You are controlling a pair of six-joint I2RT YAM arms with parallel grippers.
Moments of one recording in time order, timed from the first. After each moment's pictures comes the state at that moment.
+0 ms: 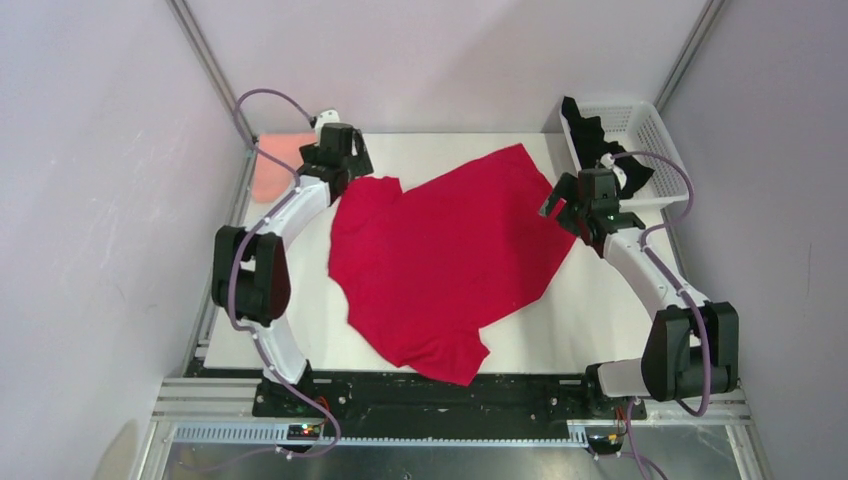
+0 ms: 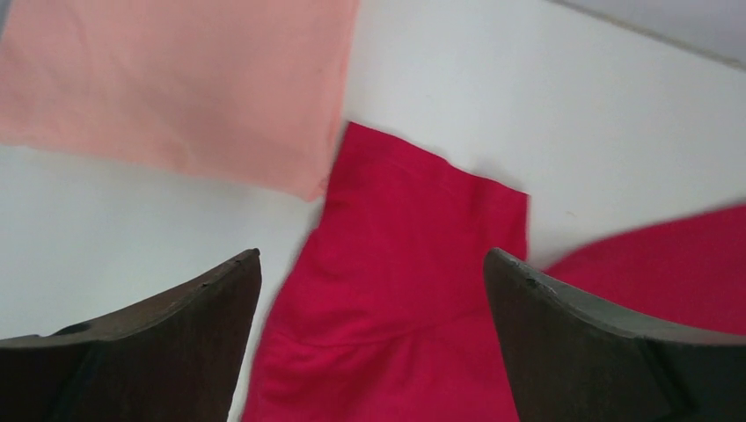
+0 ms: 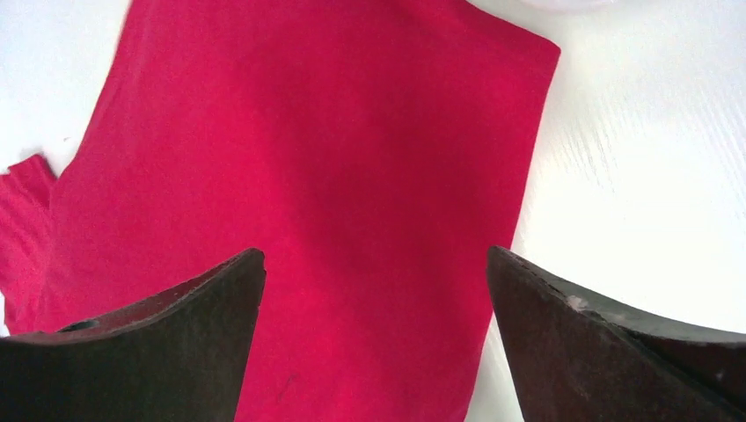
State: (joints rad) left arm -0.24 1.82 1.43 -0.23 -0.43 -0.37; right arm 0.13 1.37 0.98 -0.35 0.14 0.63
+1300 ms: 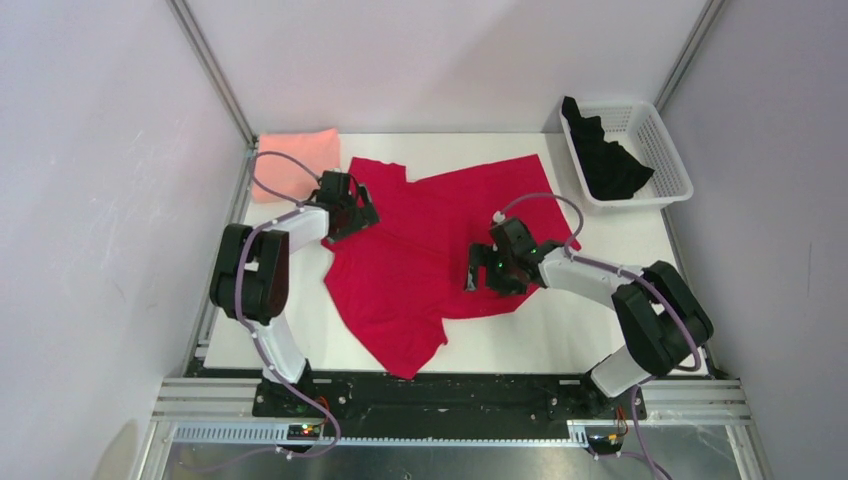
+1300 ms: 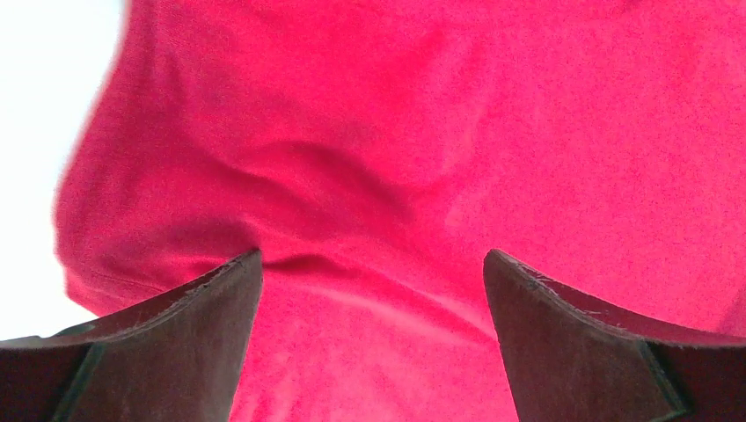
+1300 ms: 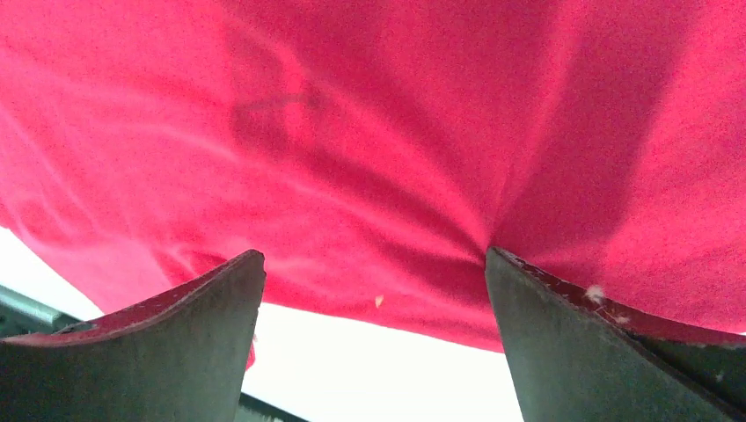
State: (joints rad) left arm -0.21 1.80 1.07 -0.17 -0.06 -0.57; right arm 0.57 1.56 0.85 -0.31 -0.09 0.62
